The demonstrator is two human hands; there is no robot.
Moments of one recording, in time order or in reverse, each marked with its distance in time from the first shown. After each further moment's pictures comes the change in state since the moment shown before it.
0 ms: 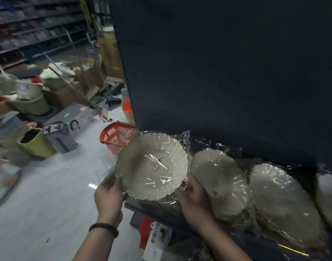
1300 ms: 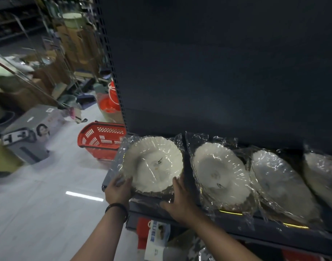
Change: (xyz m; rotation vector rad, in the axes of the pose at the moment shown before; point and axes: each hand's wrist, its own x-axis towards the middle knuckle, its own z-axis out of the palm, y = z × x) left_hand 0.144 -0.094 0.004 0.177 -0.103 -0.289; right_hand 0.042 0.012 0.092 -0.333 -0.188 0.091
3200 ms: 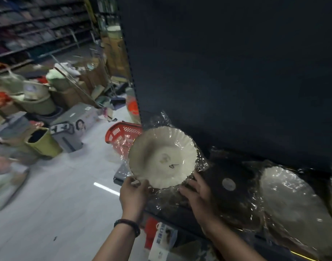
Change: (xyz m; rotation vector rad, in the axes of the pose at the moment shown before) left_hand -0.148 0.032 0.028 0.090 0.050 0.185; right_hand -0.050 0.005 -0.078 0.751 0.080 -0.099
